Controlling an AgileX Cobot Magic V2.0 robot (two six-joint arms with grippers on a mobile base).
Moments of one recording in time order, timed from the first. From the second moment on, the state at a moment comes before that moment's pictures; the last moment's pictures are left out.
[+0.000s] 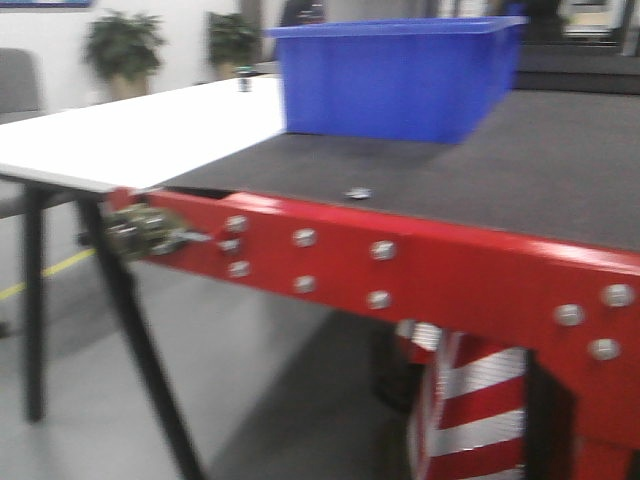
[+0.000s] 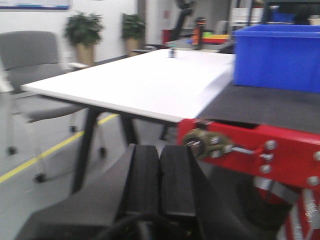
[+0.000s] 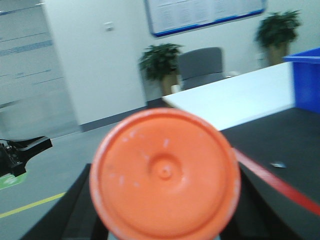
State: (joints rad) left arm -0.08 -0.01 0.03 0.00 -0.01 0.00; right arm 0.90 0.00 -0.38 -0.35 0.36 0.56
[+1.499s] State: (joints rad) left arm -0.08 -0.01 0.03 0.00 -0.01 0.00; right arm 0.90 0.00 -0.38 -0.35 0.36 0.56
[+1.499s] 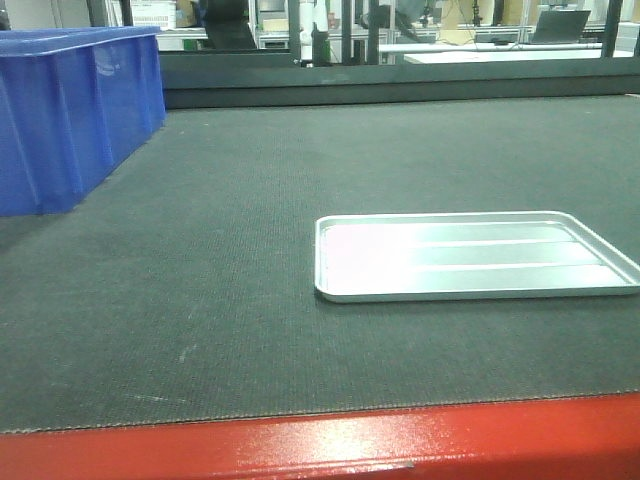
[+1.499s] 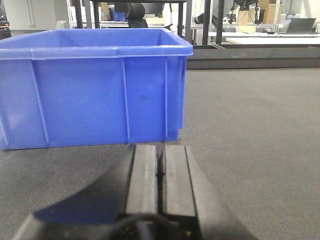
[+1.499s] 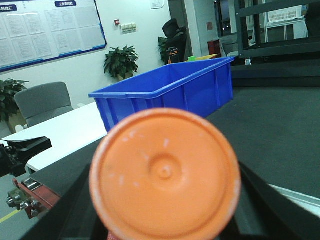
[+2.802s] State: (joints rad) left arm -0.08 -0.01 0.03 0.00 -0.01 0.00; right arm 0.46 1.36 -0.75 -0.51 -0.03 0.57
